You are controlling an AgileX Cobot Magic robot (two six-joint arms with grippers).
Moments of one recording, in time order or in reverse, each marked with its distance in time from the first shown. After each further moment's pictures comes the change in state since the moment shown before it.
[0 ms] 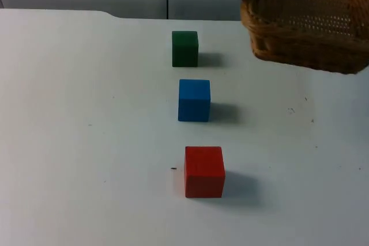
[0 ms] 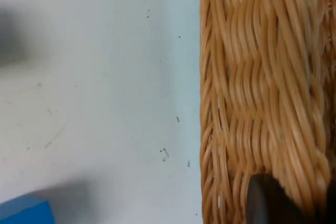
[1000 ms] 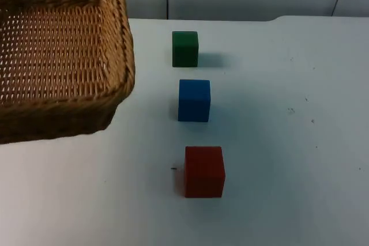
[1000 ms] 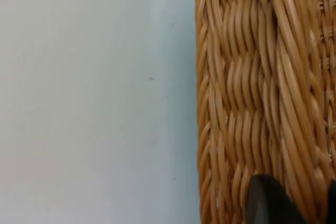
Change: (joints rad) right arm 0.000 0.000 0.000 0.000 0.000 0.000; left arm 0.937 -0.765 1.214 -0.385 0.225 0.839
